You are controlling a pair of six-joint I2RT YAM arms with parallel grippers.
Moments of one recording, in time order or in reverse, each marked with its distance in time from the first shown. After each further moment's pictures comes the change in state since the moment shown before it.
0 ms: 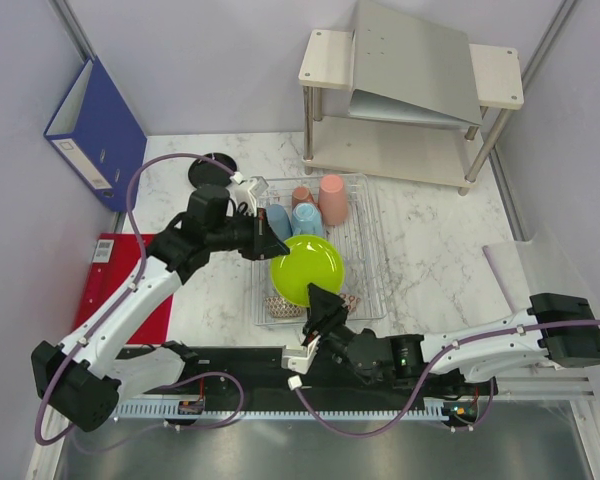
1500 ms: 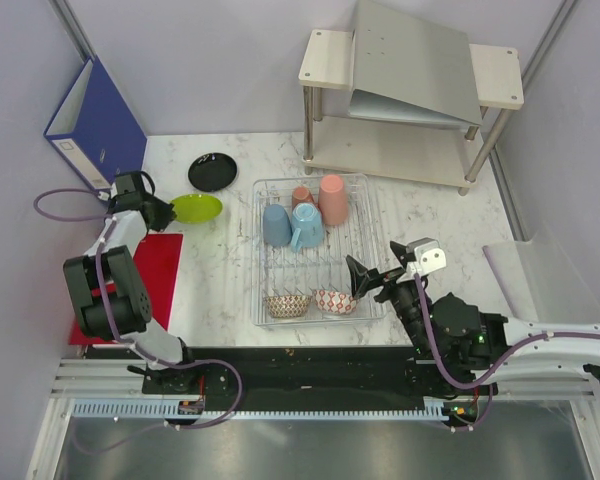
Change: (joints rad) left arm 0.783 0.463 0.014 0.218 -0.475 -0.363; right arm -0.123 -0.474 0.179 -0.378 0.332 1.204
